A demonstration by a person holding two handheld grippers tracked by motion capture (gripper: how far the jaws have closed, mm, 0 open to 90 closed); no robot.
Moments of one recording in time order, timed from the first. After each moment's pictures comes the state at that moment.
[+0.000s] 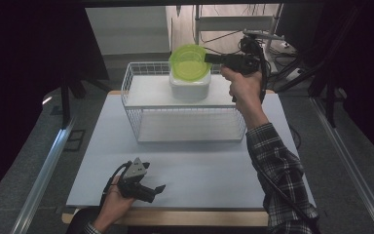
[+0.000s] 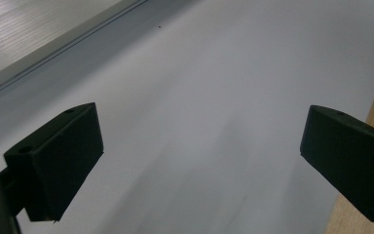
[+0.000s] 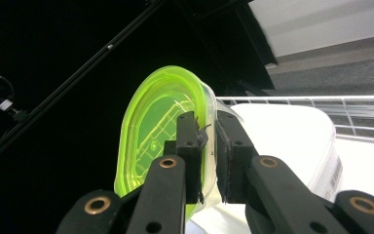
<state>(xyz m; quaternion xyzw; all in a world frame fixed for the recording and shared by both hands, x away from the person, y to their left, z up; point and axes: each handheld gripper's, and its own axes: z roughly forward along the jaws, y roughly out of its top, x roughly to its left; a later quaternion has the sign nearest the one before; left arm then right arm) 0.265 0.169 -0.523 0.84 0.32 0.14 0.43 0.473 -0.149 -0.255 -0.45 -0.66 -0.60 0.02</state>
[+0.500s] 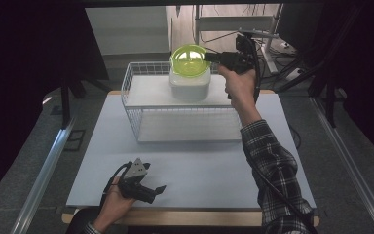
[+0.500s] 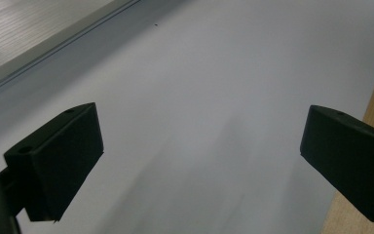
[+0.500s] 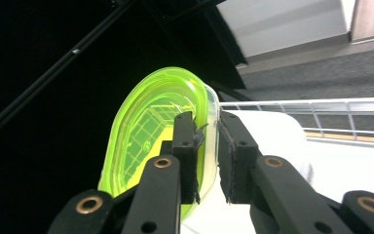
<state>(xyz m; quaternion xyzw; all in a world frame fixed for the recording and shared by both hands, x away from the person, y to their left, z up) 0.265 0.168 -0.523 0.84 0.31 0.14 0.42 0.483 -0.139 -0.257 -0.49 -0.65 -0.58 -0.02</state>
